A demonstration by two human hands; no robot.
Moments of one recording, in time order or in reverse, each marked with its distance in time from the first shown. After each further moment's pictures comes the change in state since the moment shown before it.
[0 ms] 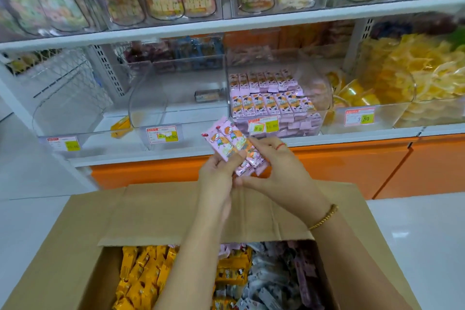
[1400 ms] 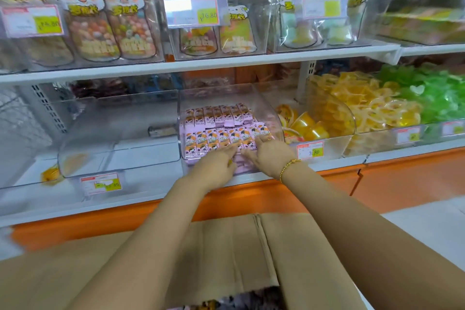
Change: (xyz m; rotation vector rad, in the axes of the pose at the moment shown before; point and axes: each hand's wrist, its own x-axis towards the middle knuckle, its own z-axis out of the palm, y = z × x) left_hand 0.128 0.004 0.096 1.565 -0.574 0.494; right_hand 0.120 0.108 -0.079 -0.789 -0.153 0.317
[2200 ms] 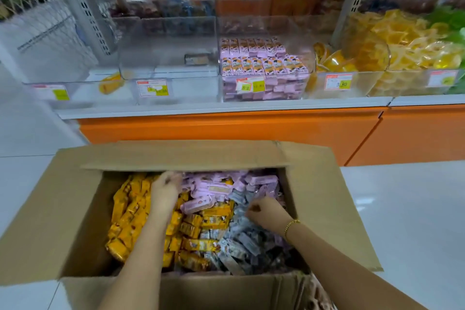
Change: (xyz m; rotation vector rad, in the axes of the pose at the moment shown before) left_hand -0.257 -0.097 0.119 -1.039 0.559 -0.794; right_hand -0.230 -0.065 0.176 0.475 -0.555 -0.055
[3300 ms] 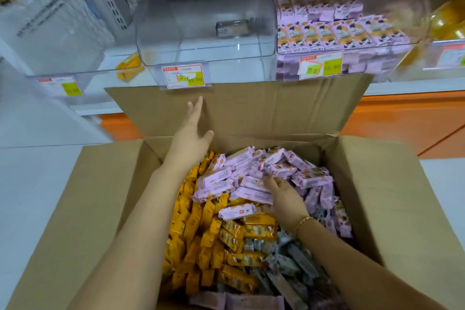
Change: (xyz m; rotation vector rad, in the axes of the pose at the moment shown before) left_hand 0.131 0.066 -0.017 0.678 -0.202 0.380; right_hand 0.128 -0.027 0.059 -0.167 0.208 -0.150
